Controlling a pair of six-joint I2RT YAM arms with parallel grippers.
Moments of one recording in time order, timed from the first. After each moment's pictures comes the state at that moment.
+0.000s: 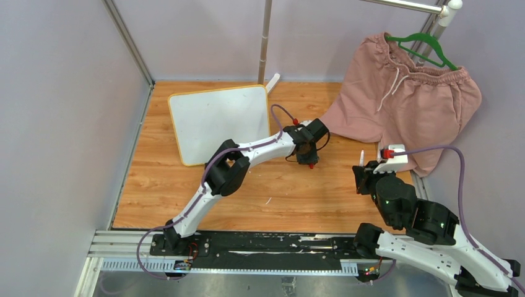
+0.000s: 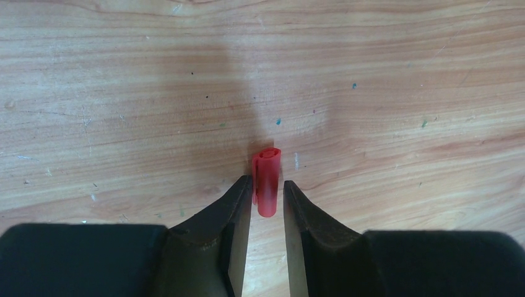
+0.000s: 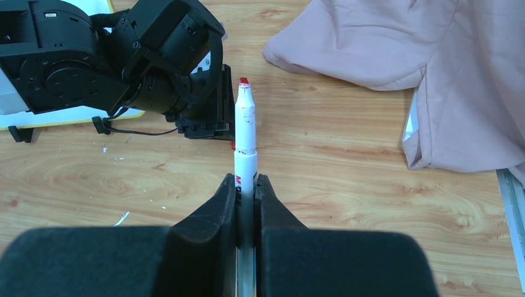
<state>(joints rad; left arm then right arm) -0.95 2.39 2.00 -0.67 -0.11 -0.96 1.06 0.39 0.88 -0.90 0.86 0.46</state>
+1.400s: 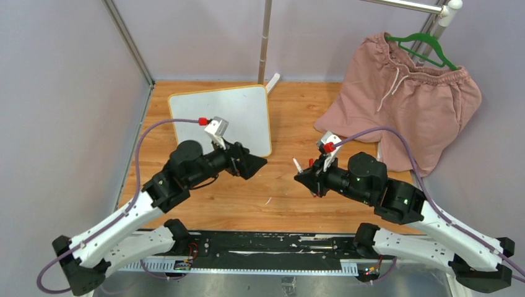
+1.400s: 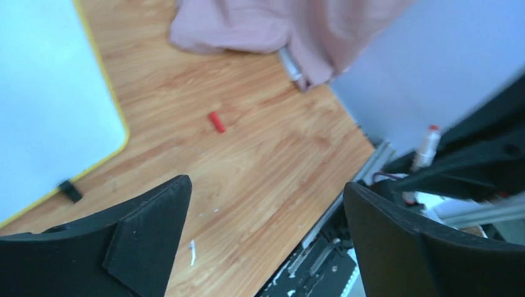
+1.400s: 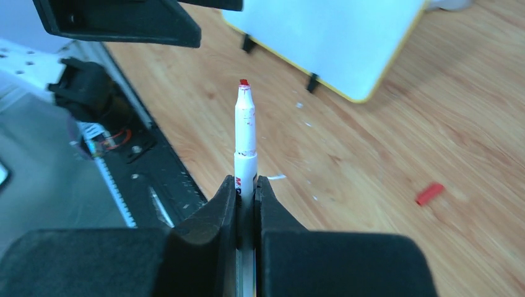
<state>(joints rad) -0.83 0.88 0.87 -0.20 0.05 -0.55 1.06 0.69 0.97 -0.59 0.13 0.22</state>
